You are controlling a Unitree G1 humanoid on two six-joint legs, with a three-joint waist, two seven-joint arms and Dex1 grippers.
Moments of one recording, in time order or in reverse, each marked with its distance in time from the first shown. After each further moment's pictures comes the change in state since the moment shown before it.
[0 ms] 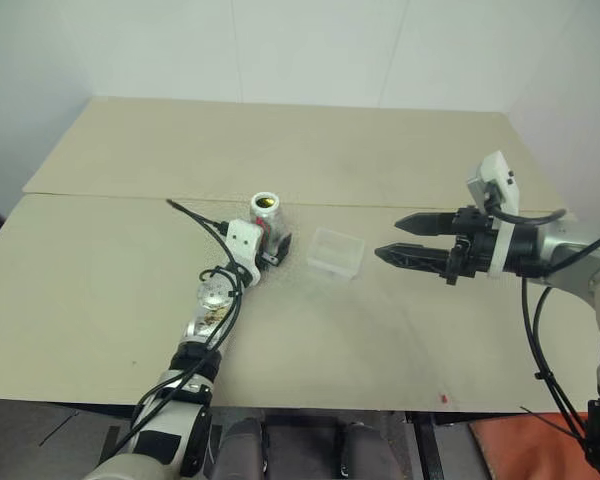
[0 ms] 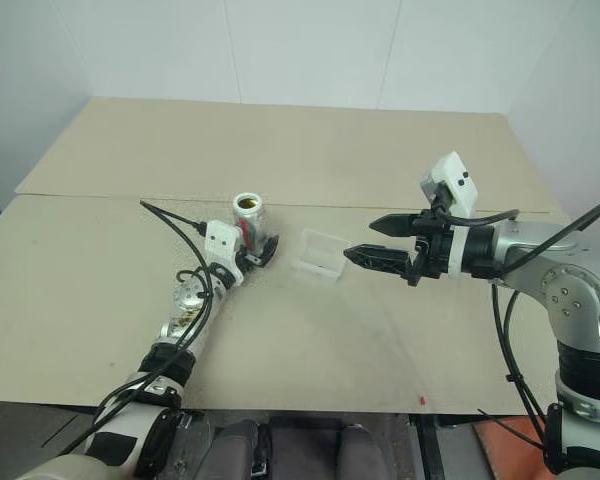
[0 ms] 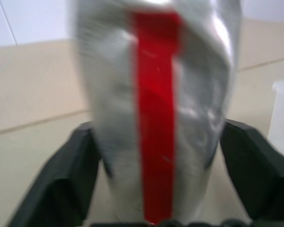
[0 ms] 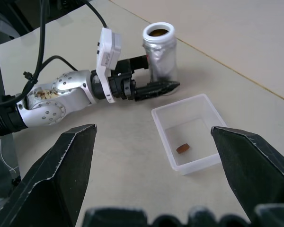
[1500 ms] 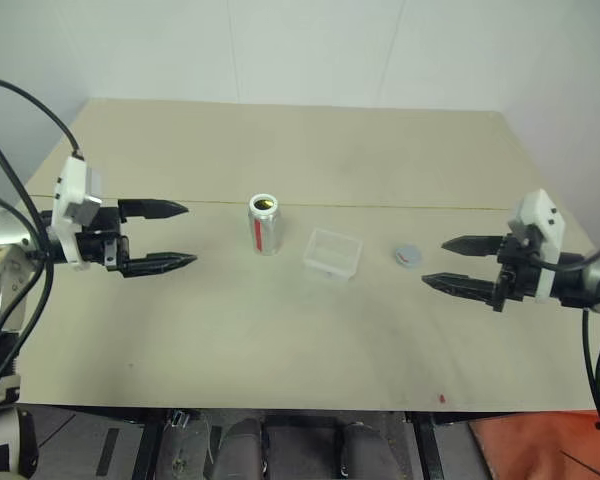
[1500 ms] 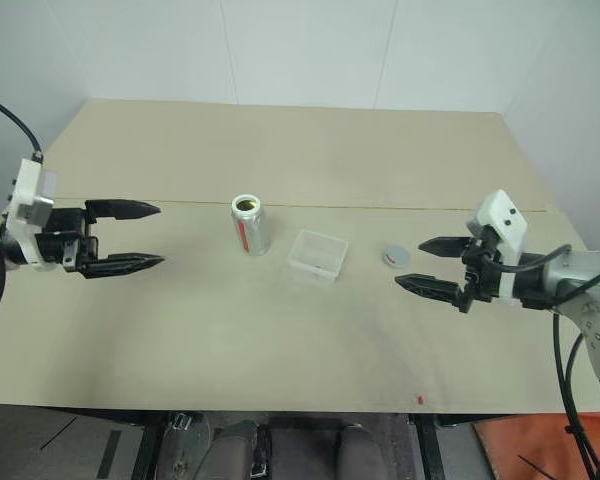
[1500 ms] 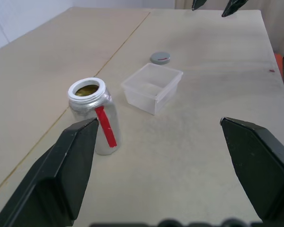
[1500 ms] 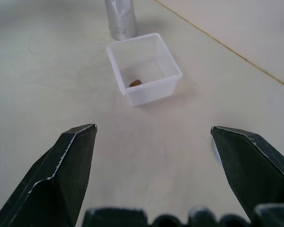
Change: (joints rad) left arm 0.130 0.801 0.226 -0.583 -0.503 0.573 -1.057; right arm 0.316 -0.154 -0.086 0.116 -0.254 -0.388 0.274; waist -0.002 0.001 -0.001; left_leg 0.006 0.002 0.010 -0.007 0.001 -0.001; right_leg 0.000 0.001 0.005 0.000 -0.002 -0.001
